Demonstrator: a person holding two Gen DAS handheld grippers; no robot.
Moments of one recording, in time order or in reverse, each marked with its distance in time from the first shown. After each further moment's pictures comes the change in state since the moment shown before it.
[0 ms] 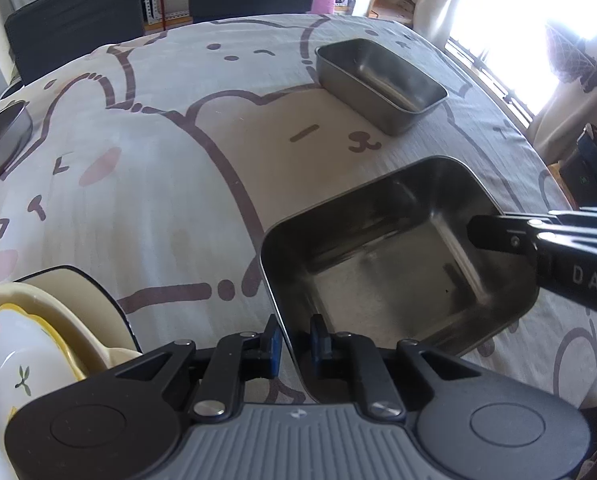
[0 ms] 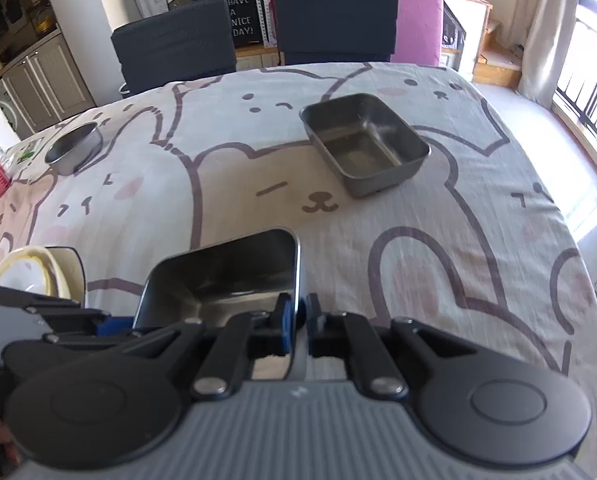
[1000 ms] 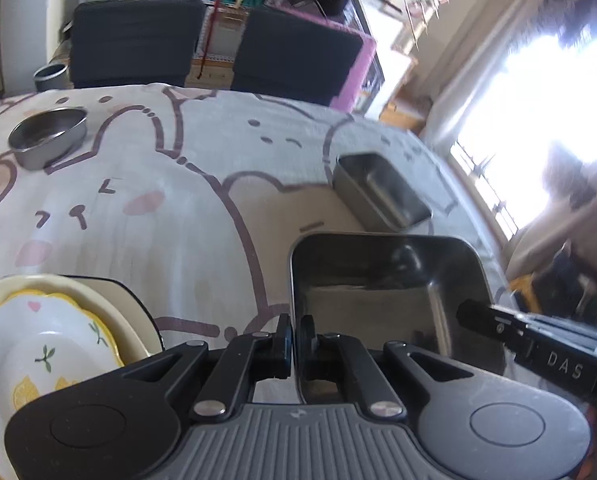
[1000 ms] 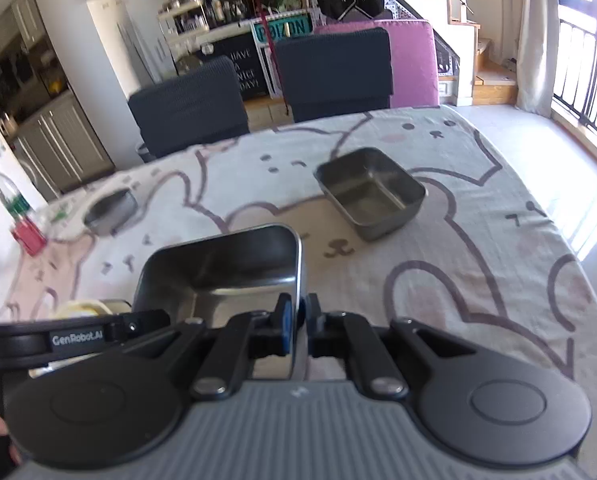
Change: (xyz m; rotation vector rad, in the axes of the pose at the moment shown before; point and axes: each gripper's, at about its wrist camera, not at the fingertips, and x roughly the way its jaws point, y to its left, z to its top) left arm -0.063 0.024 -0.003 -0.227 -0.218 -0.082; right arm -0.040 0.003 -0.003 0.078 -0.144 0.062
